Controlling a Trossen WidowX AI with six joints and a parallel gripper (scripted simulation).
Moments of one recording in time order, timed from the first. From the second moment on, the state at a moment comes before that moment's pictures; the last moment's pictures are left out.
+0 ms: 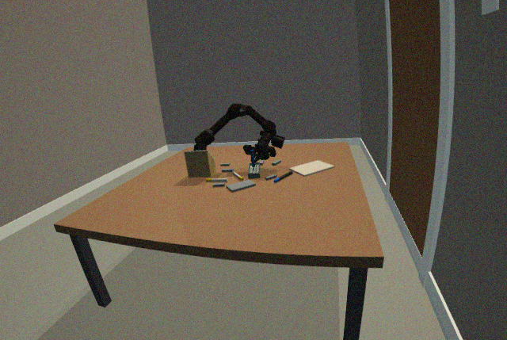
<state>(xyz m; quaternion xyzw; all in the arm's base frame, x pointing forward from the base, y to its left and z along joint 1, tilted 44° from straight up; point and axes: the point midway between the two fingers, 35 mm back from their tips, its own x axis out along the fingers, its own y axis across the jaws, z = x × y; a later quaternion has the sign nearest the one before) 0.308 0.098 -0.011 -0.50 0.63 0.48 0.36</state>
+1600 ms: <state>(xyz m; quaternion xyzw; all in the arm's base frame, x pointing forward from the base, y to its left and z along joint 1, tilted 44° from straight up) 0.298 0.111 0.047 -0.49 0.64 0.48 0.36</state>
